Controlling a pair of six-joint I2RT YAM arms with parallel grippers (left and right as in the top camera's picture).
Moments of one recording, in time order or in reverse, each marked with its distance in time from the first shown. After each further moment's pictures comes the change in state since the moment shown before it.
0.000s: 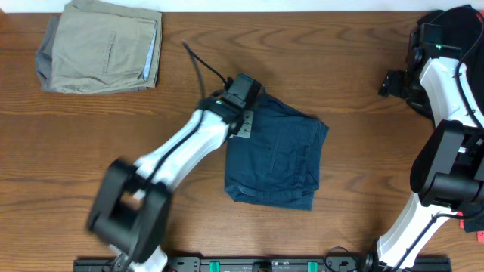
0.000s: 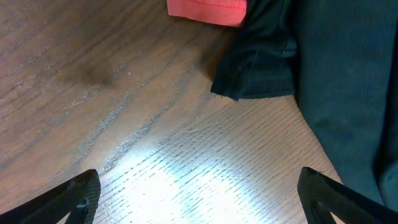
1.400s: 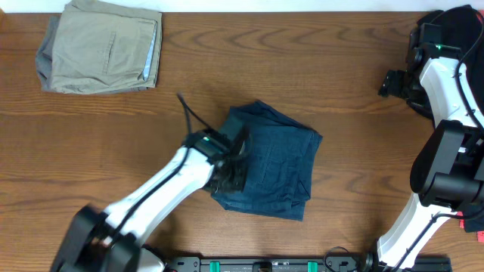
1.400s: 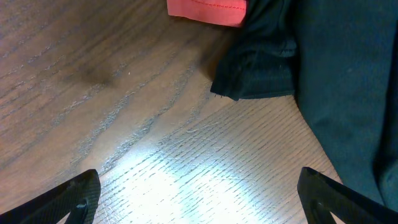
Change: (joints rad) left arm -0.073 -0.241 -0.257 -0.208 0.366 -0.100; right arm 0.000 0.000 0.000 0.000 0.000 0.000
